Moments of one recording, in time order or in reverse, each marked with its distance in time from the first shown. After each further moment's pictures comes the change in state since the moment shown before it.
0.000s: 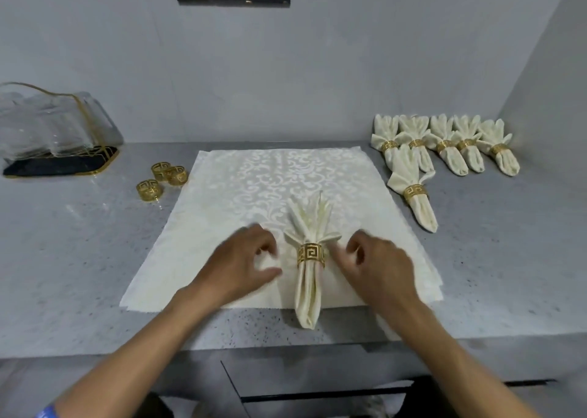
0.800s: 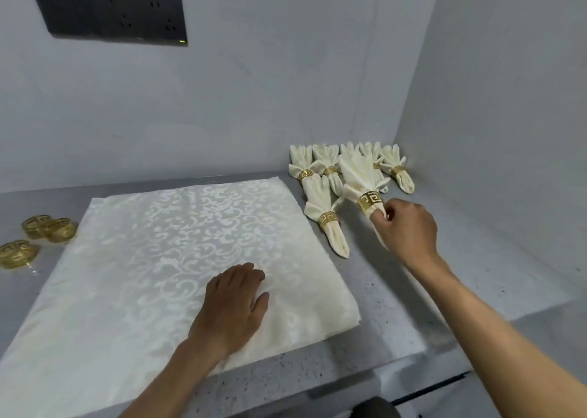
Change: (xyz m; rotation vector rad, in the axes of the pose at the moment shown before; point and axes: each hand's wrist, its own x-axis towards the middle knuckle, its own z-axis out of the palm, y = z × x) left_hand 0.068 0.059 0.106 0.142 0.054 0.052; right_hand 0.091 0.159 -0.099 -0.110 0.354 0.213
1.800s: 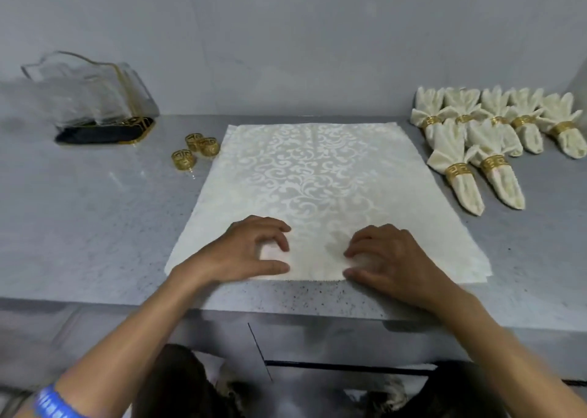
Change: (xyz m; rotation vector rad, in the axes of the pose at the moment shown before) left_hand -0.097 -0.095 -0.117 -0.356 -0.351 -0.220; right_hand -0.150 -0.112 0.071 0.425 -0.620 -0.805
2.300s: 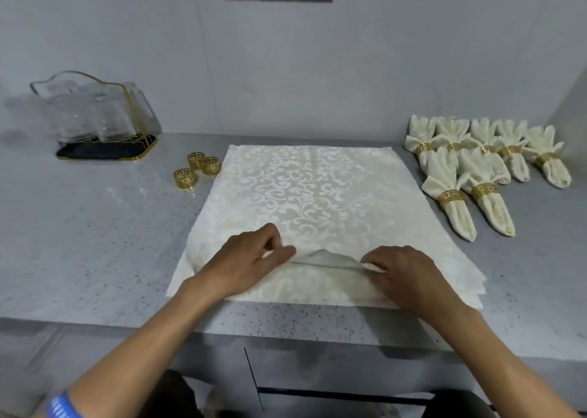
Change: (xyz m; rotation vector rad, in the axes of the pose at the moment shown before) left_hand 0.002 0.019 -0.006 0.011 0.190 -0.069; right_hand 0.007 0.004 -0.016 -0.178 -0.037 0.211
